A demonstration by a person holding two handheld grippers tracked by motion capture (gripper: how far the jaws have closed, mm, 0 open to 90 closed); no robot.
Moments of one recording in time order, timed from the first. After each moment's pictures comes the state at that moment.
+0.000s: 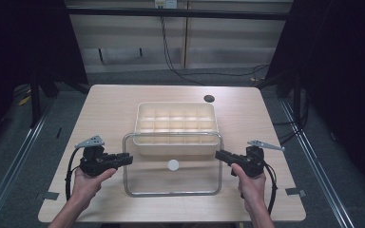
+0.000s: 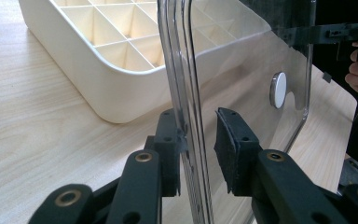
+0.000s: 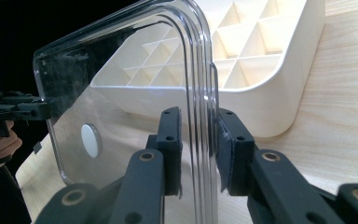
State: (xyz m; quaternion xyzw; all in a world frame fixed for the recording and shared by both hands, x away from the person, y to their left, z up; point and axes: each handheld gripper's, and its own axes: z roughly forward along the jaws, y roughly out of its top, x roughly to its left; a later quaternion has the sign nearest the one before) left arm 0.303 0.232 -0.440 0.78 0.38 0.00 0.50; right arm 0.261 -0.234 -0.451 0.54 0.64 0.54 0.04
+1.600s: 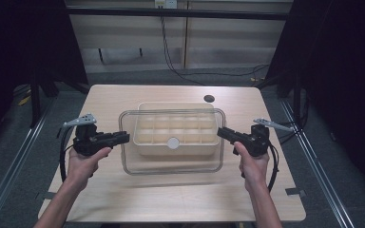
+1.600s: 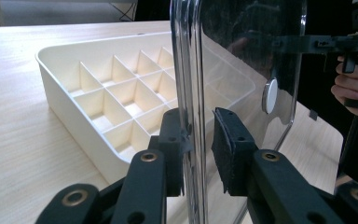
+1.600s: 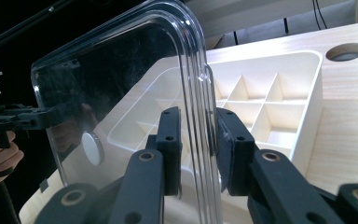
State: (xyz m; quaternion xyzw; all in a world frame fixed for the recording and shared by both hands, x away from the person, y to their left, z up) left arm 0.331 0.234 -0.384 0.76 0.36 0.03 0.54; right arm 0.290 -0.236 -0.395 0.52 0.62 0.58 0.09
